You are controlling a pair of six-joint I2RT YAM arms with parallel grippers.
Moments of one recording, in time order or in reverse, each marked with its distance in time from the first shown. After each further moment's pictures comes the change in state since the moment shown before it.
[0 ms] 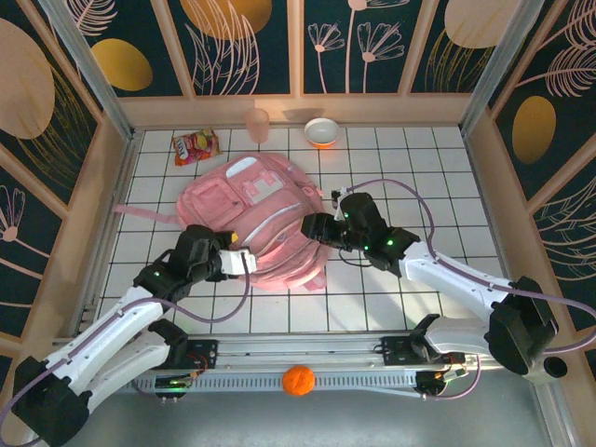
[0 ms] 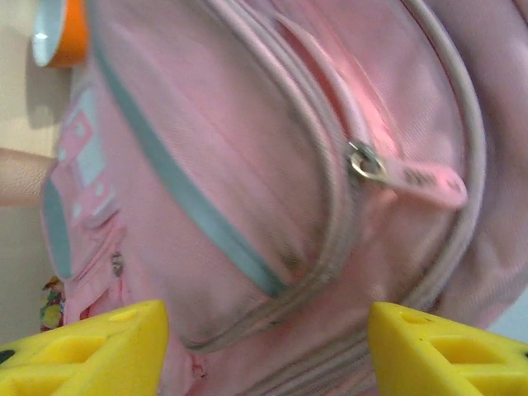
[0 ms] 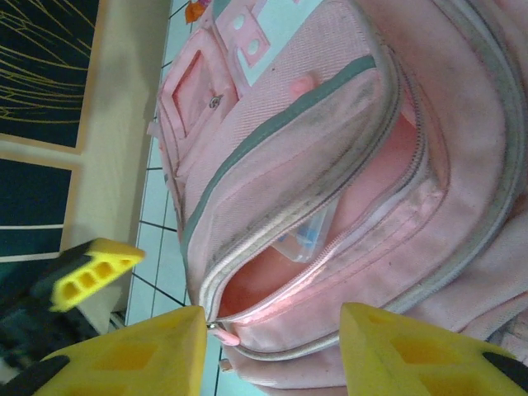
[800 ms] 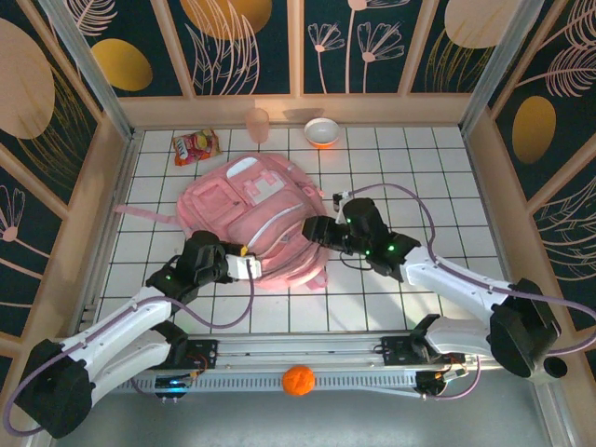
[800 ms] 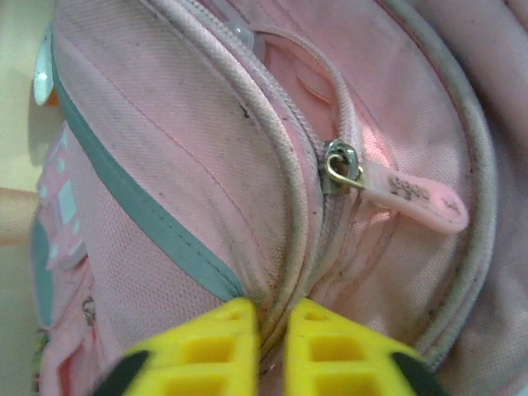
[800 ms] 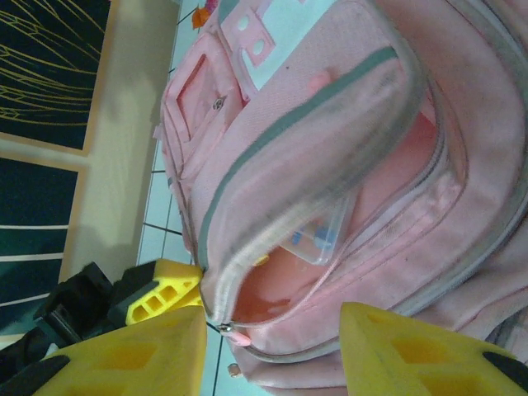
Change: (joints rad) left arm 0.000 0.071 -0.119 0.264 0.076 -0.001; right arm 0.010 -0.027 -0.064 0.072 0.016 0.003
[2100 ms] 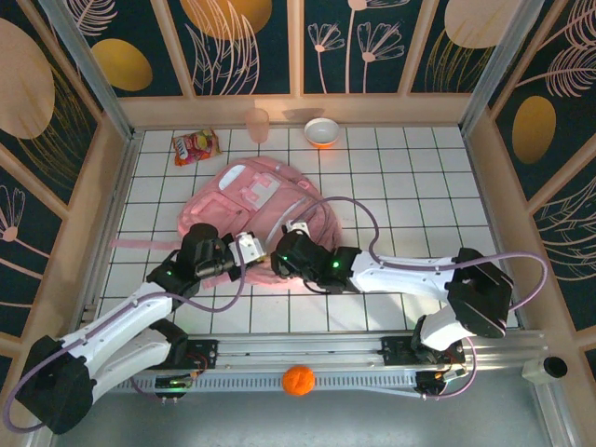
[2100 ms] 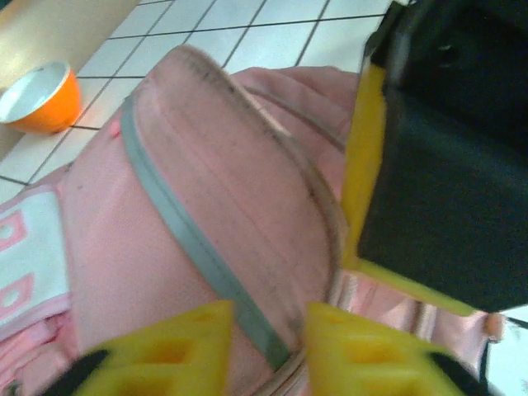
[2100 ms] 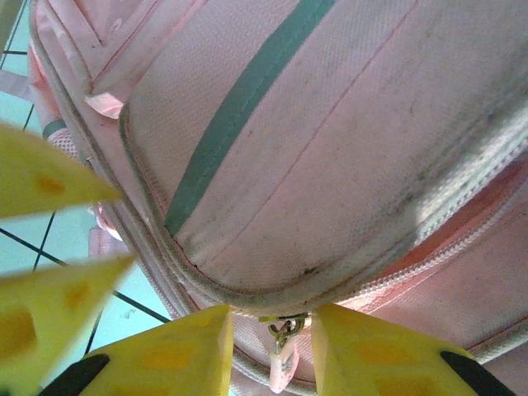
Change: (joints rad) left arm -0.016 0.032 0.048 0.108 0.262 -0.484; right arm 0.386 0.302 0.205 -0.179 0.423 -0.090
